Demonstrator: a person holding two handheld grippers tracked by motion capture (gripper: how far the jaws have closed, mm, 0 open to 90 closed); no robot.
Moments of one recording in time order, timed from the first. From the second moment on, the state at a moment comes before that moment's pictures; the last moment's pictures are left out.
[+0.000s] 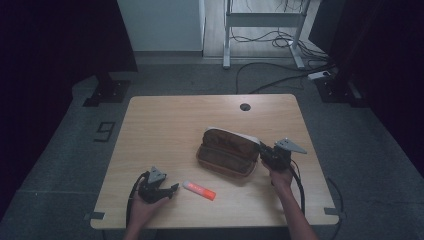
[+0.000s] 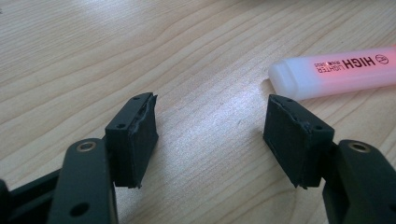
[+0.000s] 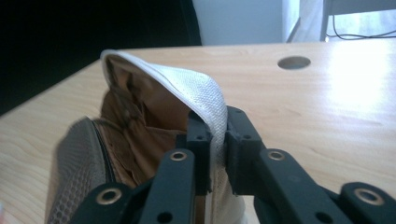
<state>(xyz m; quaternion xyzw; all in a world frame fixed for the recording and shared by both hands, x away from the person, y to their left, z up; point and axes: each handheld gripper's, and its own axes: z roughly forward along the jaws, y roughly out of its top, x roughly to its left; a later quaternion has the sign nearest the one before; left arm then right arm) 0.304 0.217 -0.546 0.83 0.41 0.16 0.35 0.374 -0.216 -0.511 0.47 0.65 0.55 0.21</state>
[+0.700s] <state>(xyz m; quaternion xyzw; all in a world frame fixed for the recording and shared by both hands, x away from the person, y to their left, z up) 0.303 0.217 -0.546 0.83 0.41 0.17 0.35 0.366 -0.221 -0.519 0.46 0.67 0.53 0.23</state>
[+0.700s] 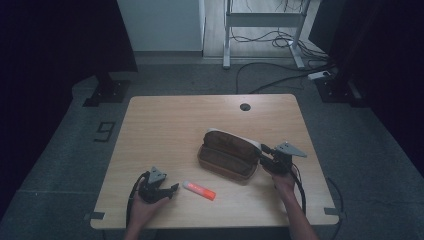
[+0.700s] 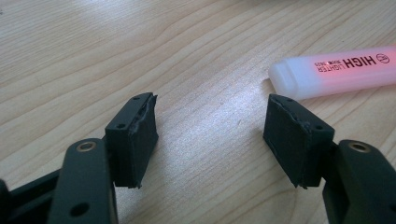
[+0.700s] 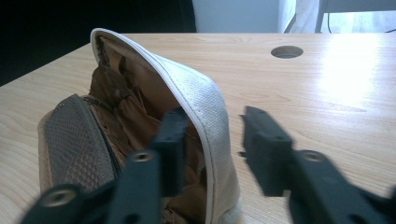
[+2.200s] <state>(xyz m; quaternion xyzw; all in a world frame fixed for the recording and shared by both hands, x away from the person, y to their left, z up) 0.303 0.217 -0.546 0.83 0.41 0.16 0.35 0.320 -0.223 -0.472 0.44 0.68 0.55 0.22</state>
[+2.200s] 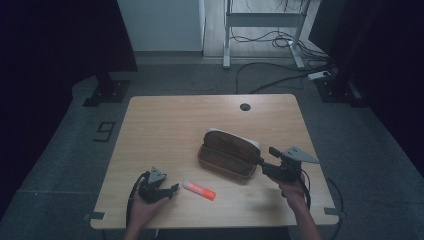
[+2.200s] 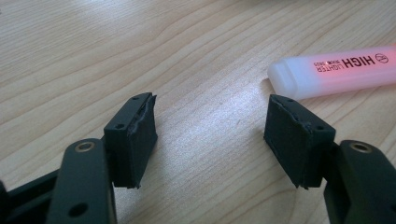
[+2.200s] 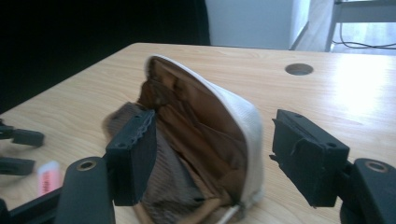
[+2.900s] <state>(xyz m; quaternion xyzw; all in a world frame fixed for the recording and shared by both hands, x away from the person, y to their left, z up) 0.306 0.214 -0.546 0.83 0.41 0.16 0.35 0.311 -0.175 -0.480 0.39 0.72 0.55 0.17</state>
